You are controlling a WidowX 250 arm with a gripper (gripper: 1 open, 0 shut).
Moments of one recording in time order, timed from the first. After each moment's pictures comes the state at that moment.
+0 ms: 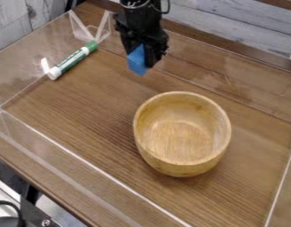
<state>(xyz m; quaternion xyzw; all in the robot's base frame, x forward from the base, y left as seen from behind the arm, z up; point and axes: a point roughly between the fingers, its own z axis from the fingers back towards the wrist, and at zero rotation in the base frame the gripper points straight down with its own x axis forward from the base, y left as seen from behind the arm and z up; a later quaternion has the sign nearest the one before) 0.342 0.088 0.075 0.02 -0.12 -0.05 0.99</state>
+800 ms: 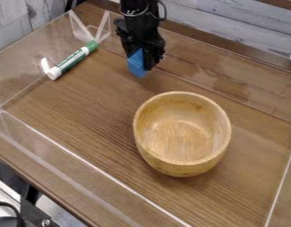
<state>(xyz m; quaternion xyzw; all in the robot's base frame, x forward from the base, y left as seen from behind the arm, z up) 0.359 0.101 0.056 0.02 -0.13 -0.06 0.99</state>
